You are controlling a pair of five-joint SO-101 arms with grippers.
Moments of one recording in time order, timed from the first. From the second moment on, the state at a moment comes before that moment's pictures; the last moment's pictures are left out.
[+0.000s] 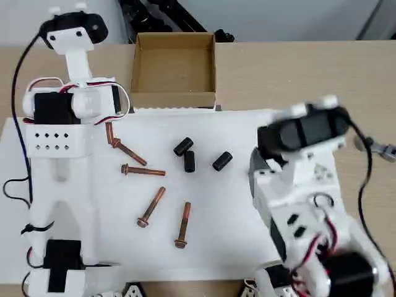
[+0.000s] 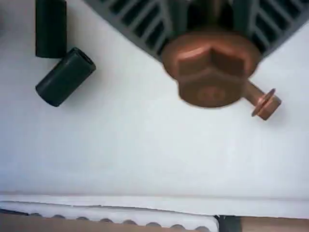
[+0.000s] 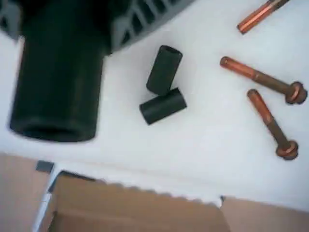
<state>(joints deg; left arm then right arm) -2.8 -6.3 -16.7 91.3 12.7 -15.7 -68.2 24.4 81.2 -4.0</state>
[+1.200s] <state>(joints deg) 13.5 -6.3 -16.7 73.8 18.7 -27.9 -89.1 93.5 5.6 -8.2</state>
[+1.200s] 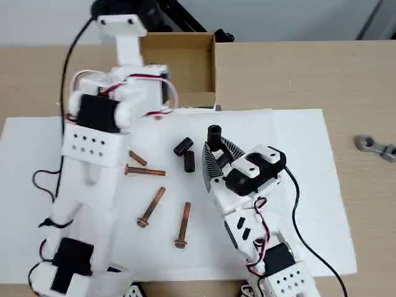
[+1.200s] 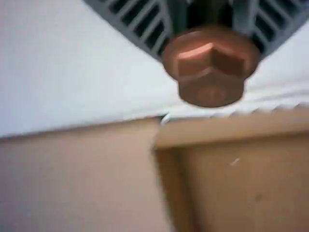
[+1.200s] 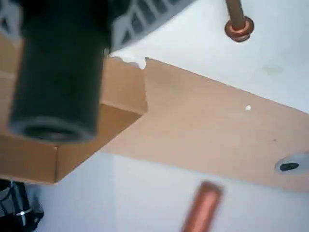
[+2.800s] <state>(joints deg) 25.4 -23.3 3.2 58.6 23.2 -30.8 -89.5 93.5 1.2 -8.3</state>
